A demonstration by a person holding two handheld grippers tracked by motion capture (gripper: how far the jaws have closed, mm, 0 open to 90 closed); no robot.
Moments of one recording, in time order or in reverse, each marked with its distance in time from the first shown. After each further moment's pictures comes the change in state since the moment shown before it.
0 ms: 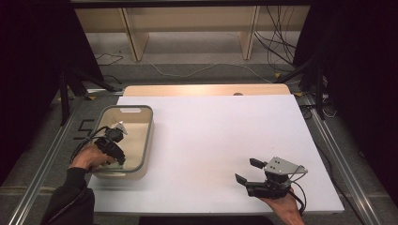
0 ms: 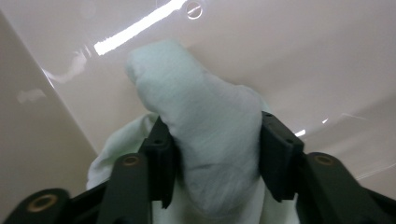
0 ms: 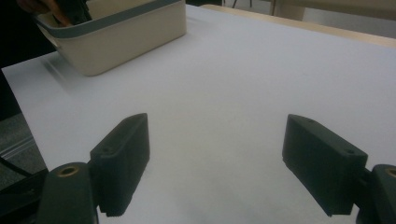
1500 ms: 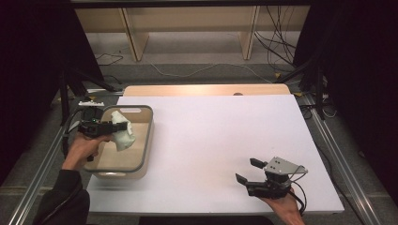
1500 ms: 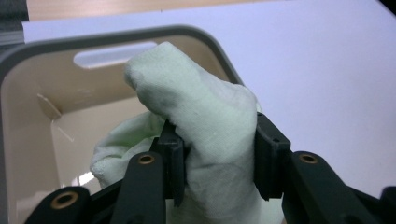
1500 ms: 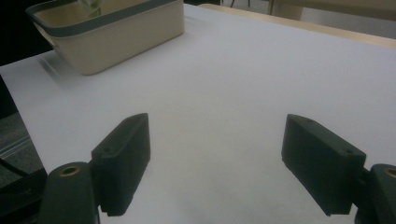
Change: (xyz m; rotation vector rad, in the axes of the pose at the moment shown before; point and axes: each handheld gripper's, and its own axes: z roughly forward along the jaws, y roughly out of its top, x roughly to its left) left arm 0.015 -0.017 -0.086 -0.771 -0.226 -0.178; right arm 0.000 0.000 0.000 -0.001 -0.006 -0.001
